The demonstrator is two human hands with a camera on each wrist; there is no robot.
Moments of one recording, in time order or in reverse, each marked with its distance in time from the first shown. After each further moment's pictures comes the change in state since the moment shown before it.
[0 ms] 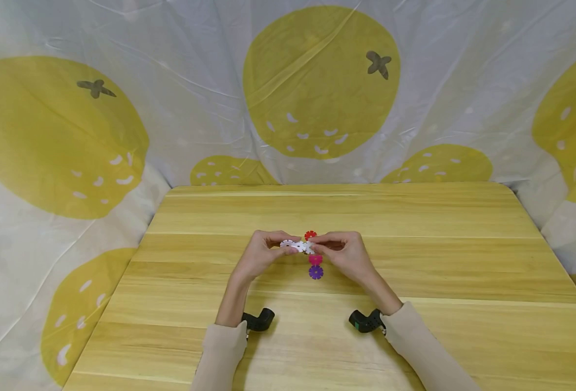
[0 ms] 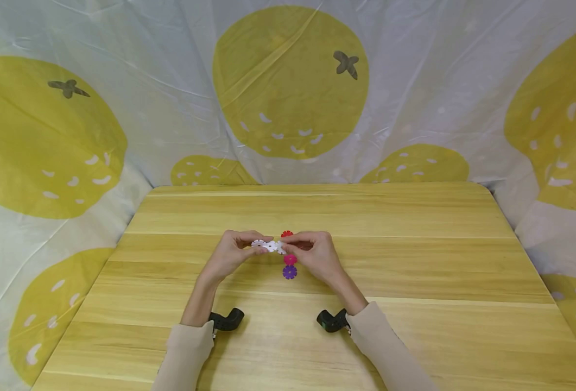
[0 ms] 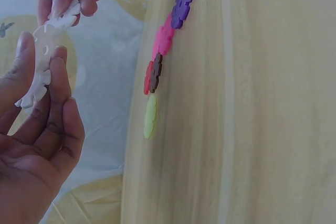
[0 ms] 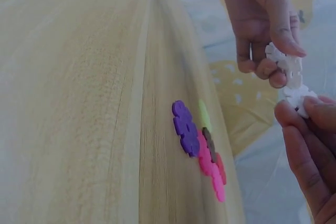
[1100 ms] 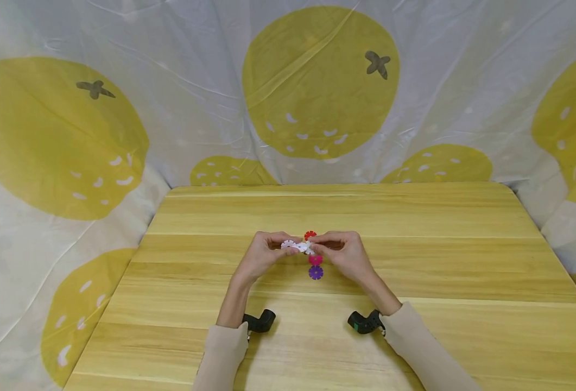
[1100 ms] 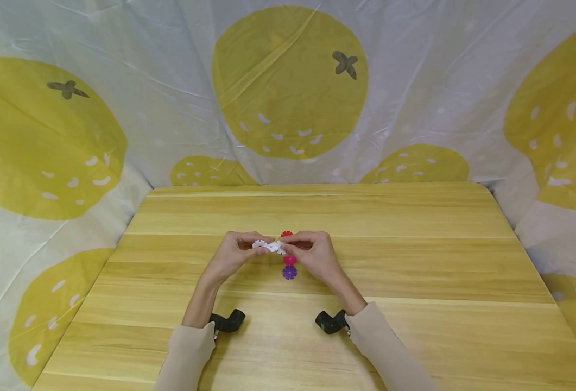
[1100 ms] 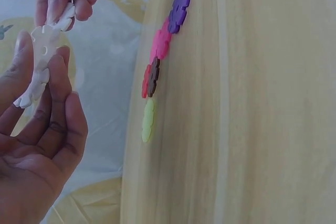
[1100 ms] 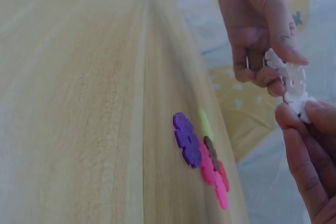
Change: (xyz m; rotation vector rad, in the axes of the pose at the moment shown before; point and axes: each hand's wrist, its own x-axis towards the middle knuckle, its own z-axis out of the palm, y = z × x) left_hand 0.001 -0.001 0.005 -0.037 -0.011 -0.024; right_hand 0.001 0.004 0.000 0.049 -0.010 0.021
